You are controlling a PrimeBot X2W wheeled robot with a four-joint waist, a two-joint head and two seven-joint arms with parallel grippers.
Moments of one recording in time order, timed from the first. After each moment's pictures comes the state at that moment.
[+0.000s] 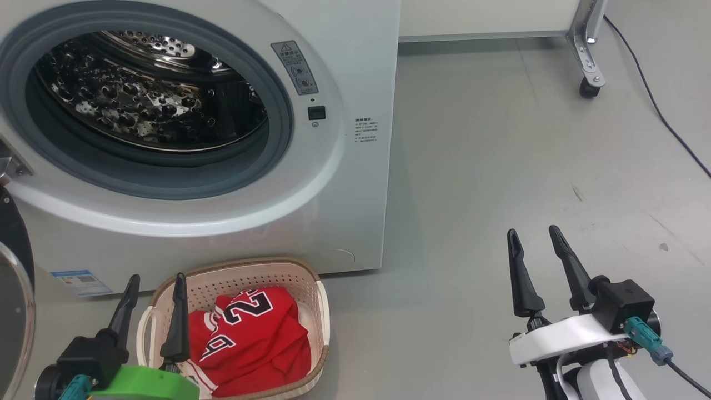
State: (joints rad) left arm 0.03 0.05 -0.03 0.15 -0.32 -0.10 -0.25; right arm -0.01 -0.05 0.20 0.11 0.33 0.10 -0.26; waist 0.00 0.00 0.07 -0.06
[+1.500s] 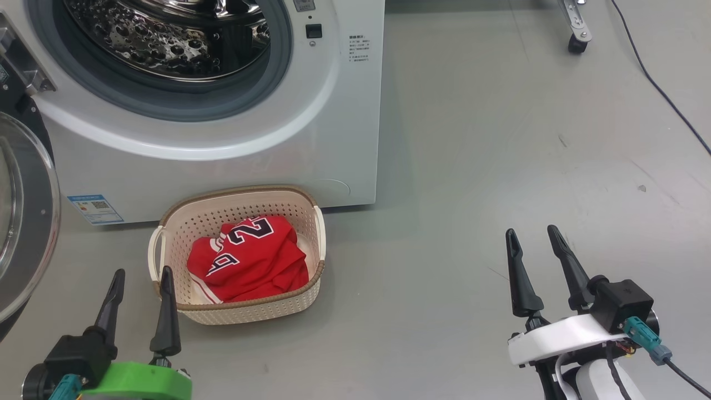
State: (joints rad) left arm 0.03 0.05 0.00 0.12 -0.31 -0.08 -0.25; right arm -0.01 -0.05 0.21 0.10 0.33 0.09 -0.26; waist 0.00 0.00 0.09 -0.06
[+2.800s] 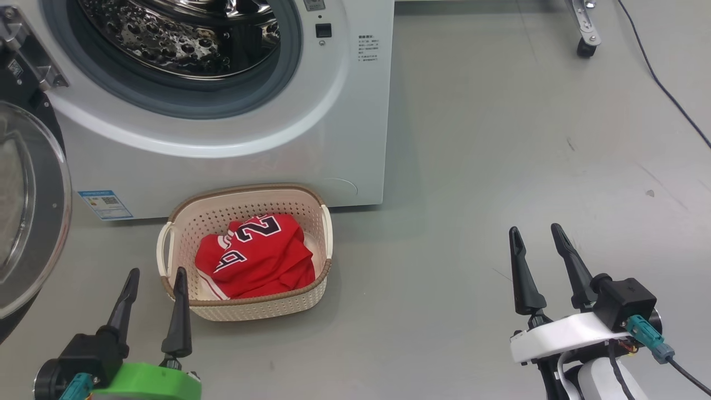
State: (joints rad) left arm 0.03 0.05 -0.02 0.12 -0.30 -0.09 -0.25; right arm -0.02 -0.05 0.20 0.11 0.33 0.09 -0.26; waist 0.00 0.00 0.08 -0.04
